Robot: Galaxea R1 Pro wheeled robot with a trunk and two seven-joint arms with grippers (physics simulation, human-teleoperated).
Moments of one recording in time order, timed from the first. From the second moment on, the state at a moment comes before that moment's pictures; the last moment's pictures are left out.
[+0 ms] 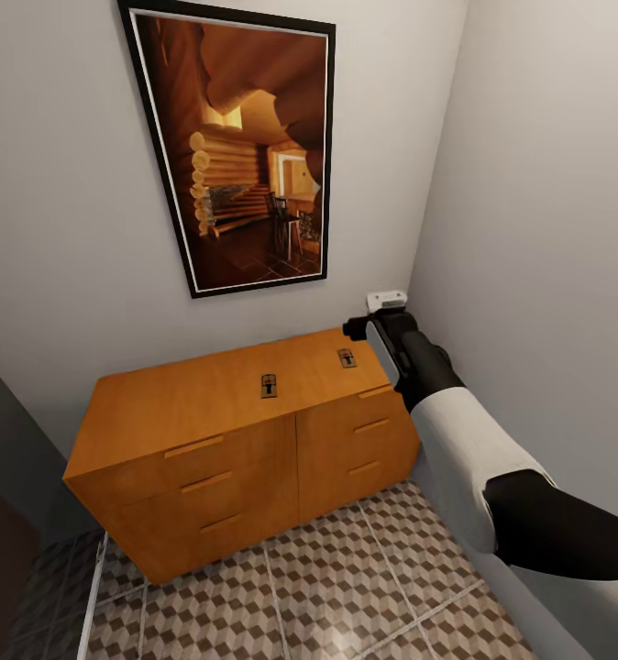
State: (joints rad) left arm -0.40 0.01 -0.28 0.08 0.15 -0.35 -0.01; right arm -1.24 0.17 0.14 -0.74 -0.04 0.73 -0.22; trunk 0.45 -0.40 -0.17
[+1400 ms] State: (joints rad) left arm -0.40 0.01 -0.28 0.08 0.15 -0.30 0.00; right arm -1.24 0.17 0.14 -0.69 -0.04 0.71 -0.18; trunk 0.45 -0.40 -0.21
